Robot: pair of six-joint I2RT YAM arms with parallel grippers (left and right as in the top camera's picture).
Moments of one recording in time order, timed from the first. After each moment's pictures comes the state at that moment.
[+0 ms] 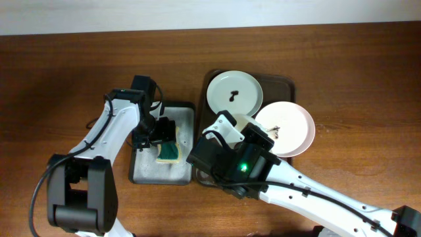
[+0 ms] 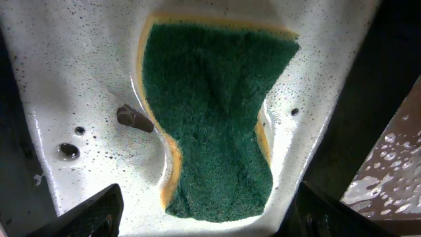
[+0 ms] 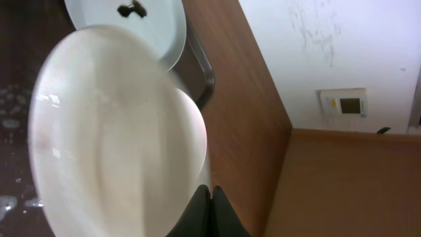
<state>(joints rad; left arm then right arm) -0.16 1.81 1.26 -1.04 0.18 -0.22 1.01 1.49 1.36 -1.25 0.94 0.11</state>
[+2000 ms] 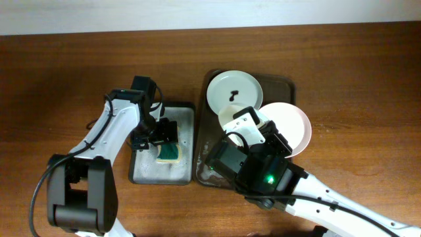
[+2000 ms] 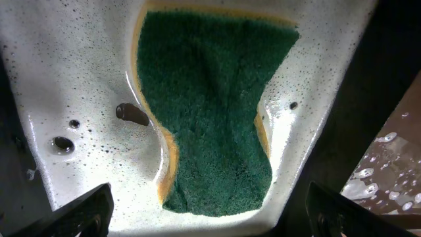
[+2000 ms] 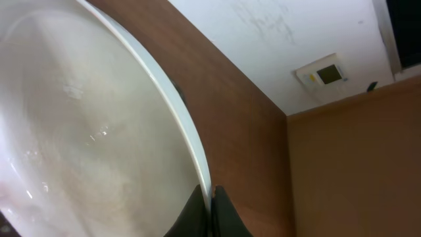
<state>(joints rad) -0.16 1.81 1.26 -1.05 0.20 -0.22 0.98 1.32 1.15 -1.04 1.08 0.23</state>
